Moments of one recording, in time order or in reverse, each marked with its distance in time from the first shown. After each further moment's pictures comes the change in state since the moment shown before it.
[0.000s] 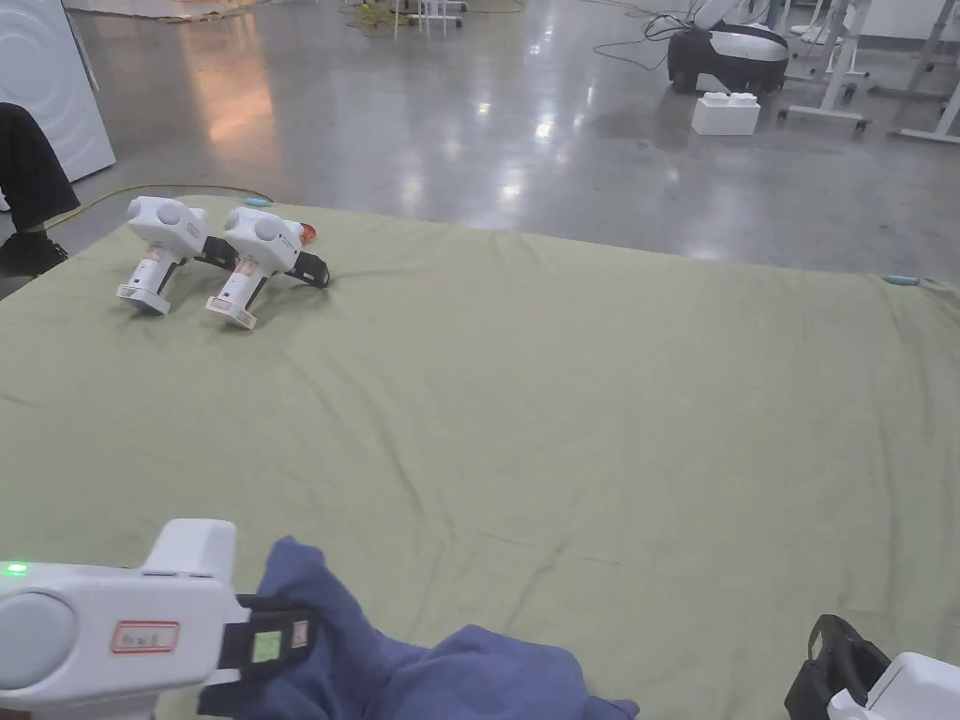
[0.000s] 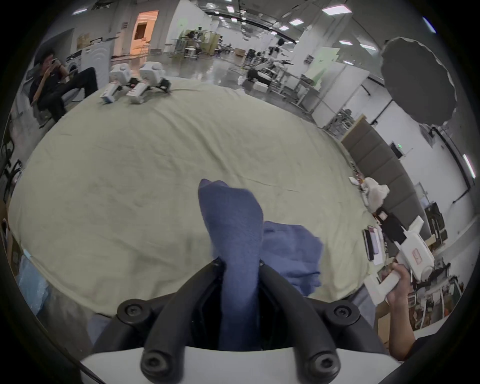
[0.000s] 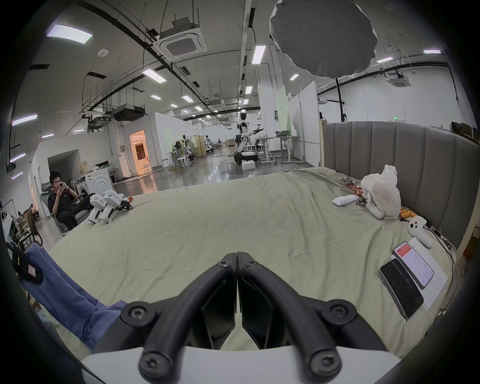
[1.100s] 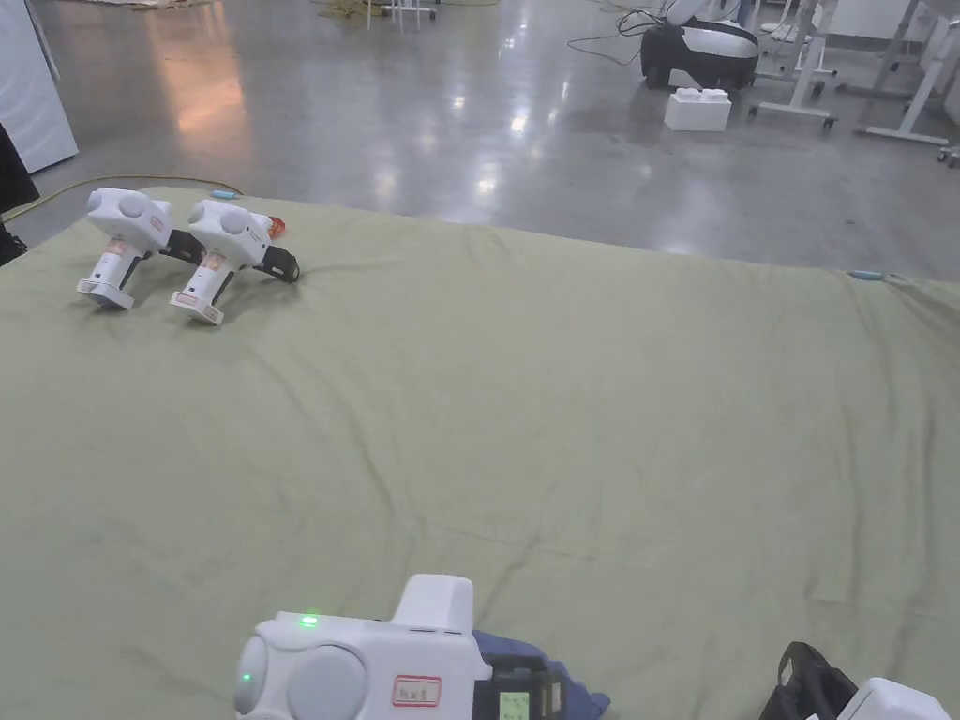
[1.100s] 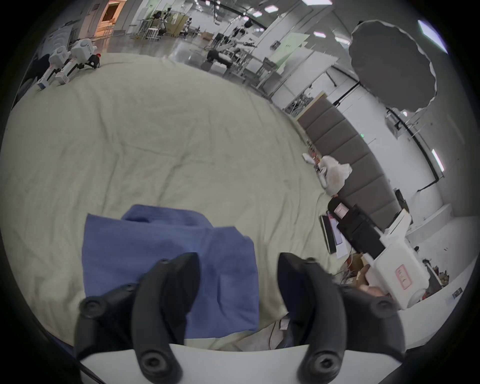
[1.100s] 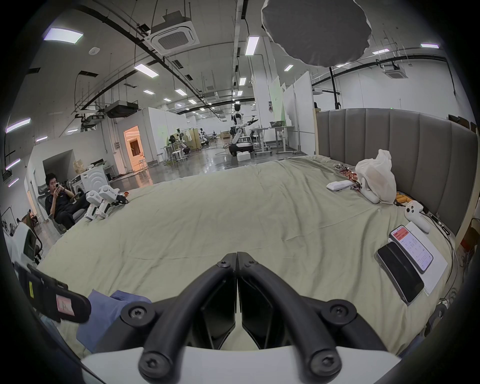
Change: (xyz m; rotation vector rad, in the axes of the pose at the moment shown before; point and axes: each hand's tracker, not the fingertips) left arm 0.092 -0.024 -0.107 -0.071 -0.259 -0.005; right arm 0.009 -0.017 0.004 -0.056 -0.022 -0.036
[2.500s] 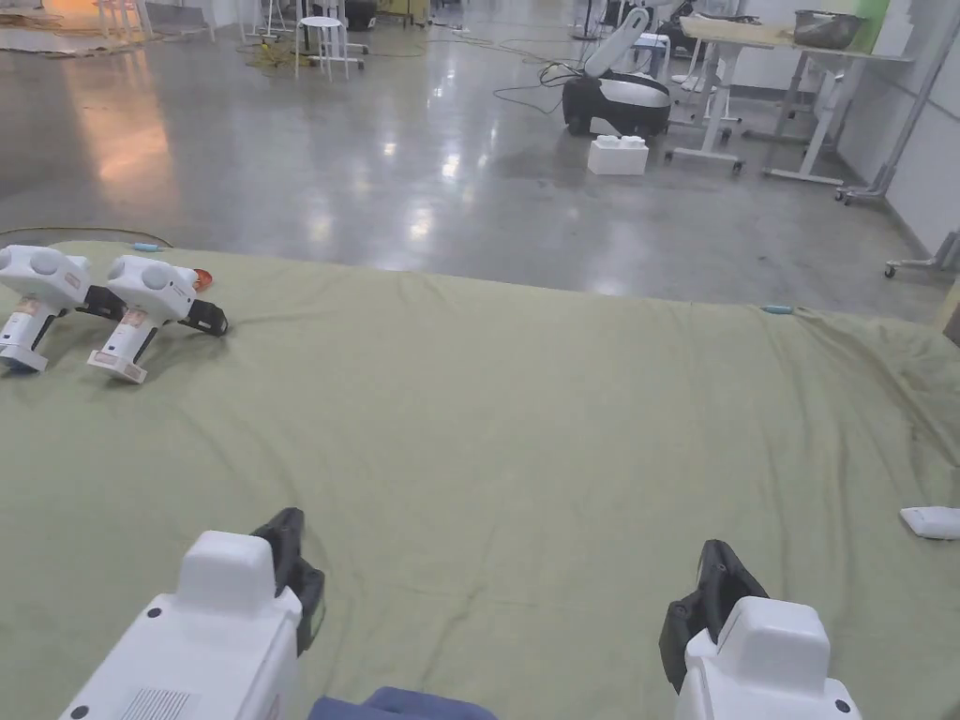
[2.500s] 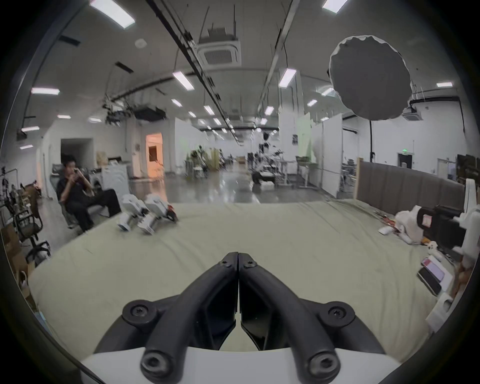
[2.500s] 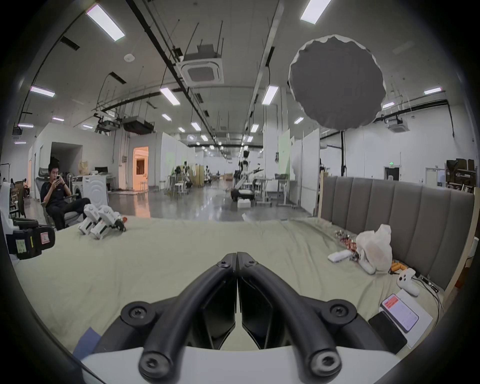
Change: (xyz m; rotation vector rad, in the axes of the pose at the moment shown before) left arm -0.009 0.005 0.058 0.803 0.548 -0.395; right arm -0.063 0.059 0.003 0.331 -0.038 0.173
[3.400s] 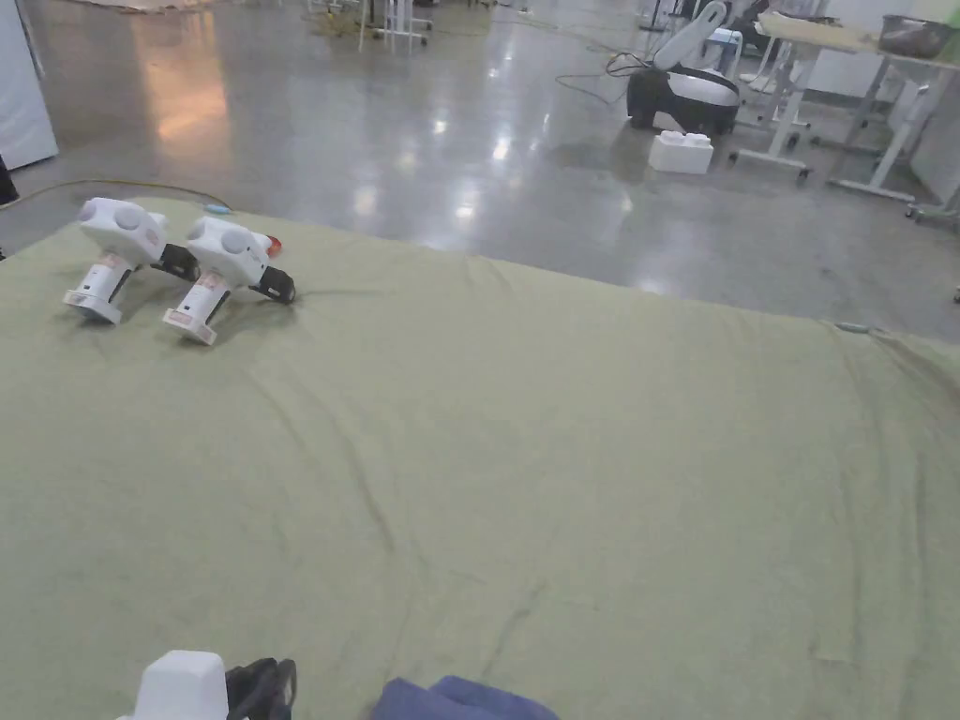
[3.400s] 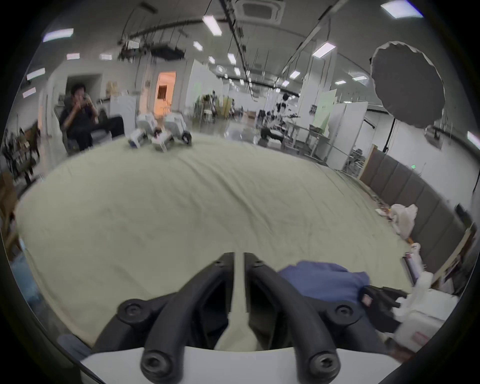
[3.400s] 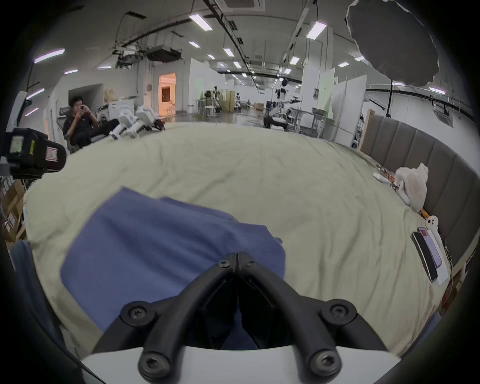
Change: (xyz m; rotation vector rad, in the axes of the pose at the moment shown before) left arm -0.099 -0.096 0.011 -0.427 -0.127 0.319; right arm -0.104 -0.165 0.041 -0.520 0.167 0.139
